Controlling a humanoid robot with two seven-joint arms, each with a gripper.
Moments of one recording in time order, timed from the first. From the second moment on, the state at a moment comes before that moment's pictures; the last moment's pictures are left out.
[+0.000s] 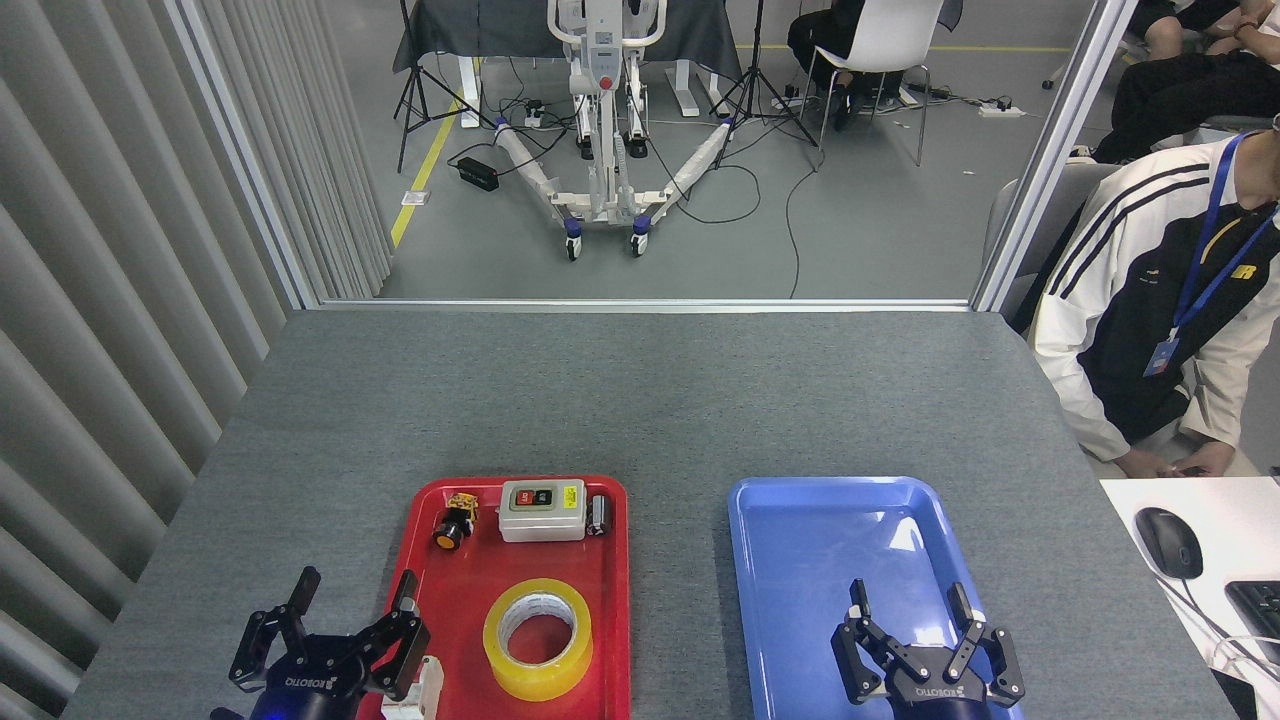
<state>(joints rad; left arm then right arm) 0.17 0.14 -0.01 -1.73 -1.30 -0.05 0.09 0.17 -0.05 0.10 -1.62 1.39 0.10 -0.14</state>
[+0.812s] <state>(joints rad) 0.18 0.15 -0.01 -1.73 -1.30 -0.01 0.07 0.17 -0.05 0.10 -1.62 1.39 0.10 -0.14</state>
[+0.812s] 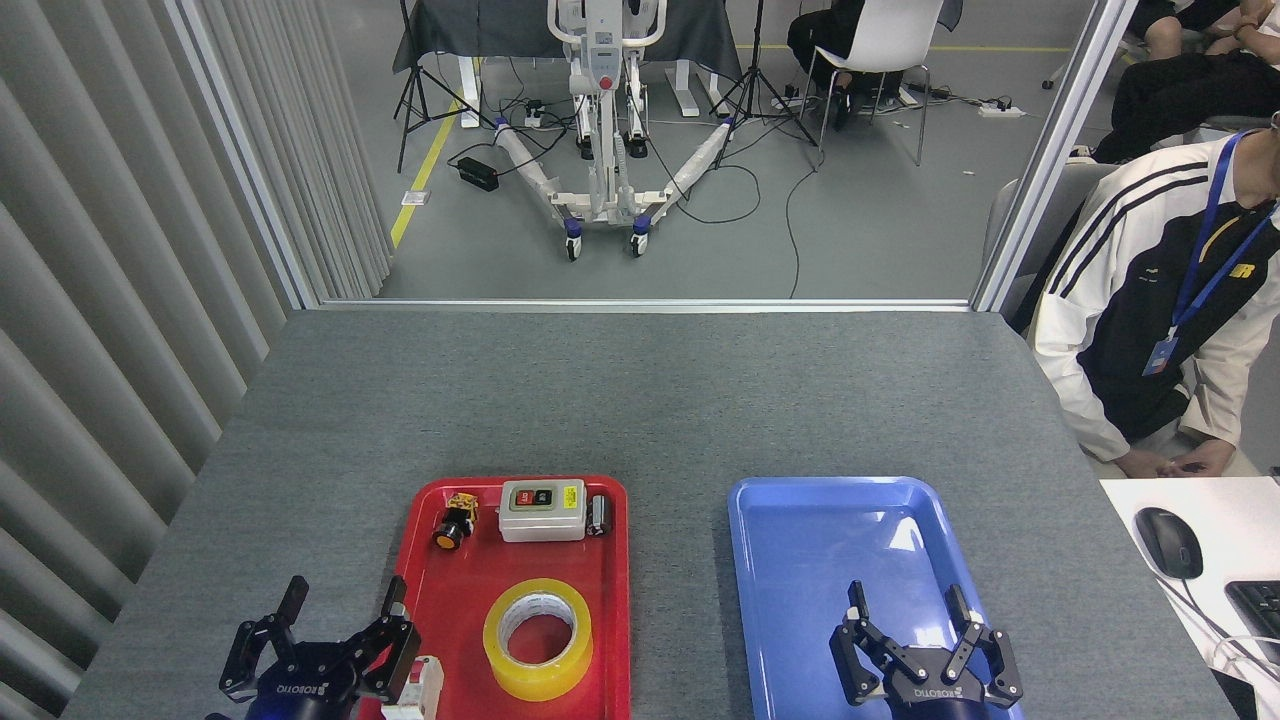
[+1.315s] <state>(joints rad) 0.07 0.19 -0.13 -1.73 -1.28 0.02 -0.08 0.17 -0.04 0.10 -1.62 1.40 0.10 -0.14</state>
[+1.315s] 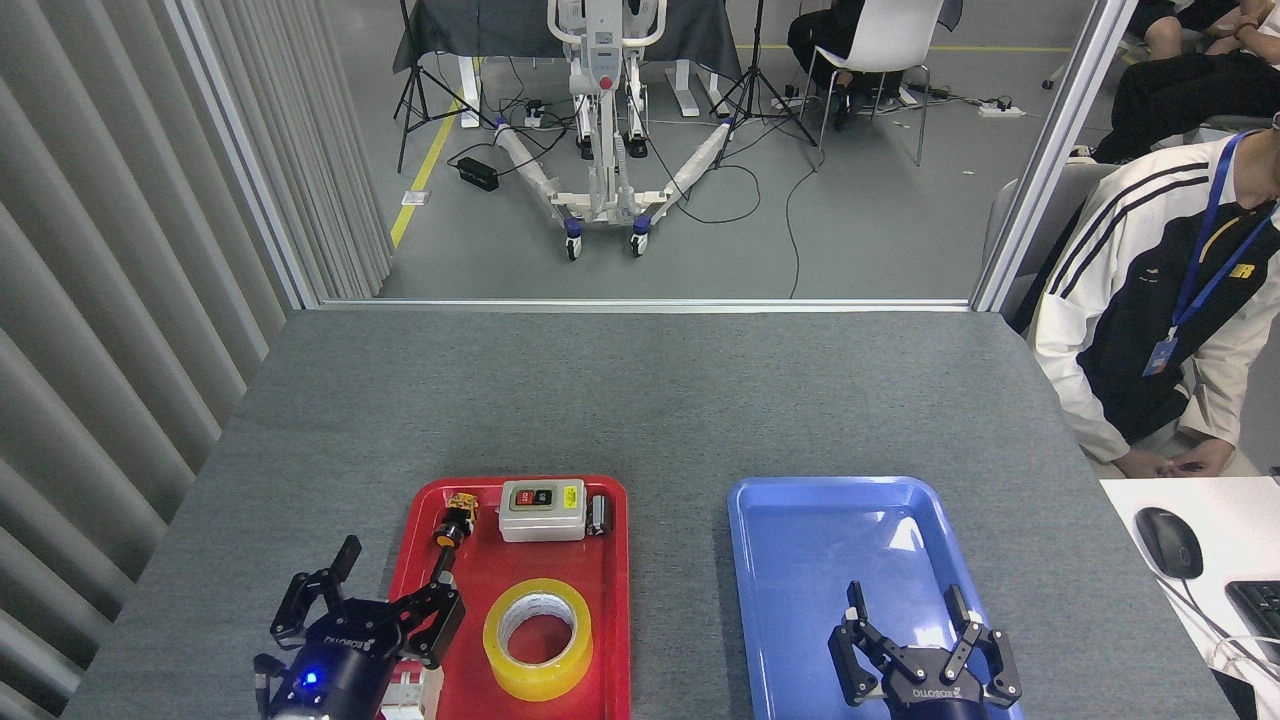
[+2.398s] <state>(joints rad) -0.37 0.20 -0.37 -1.43 -1.19 -0.02 -1.17 0.17 -0.04 0.10 -1.61 1.41 0.10 -0.14</state>
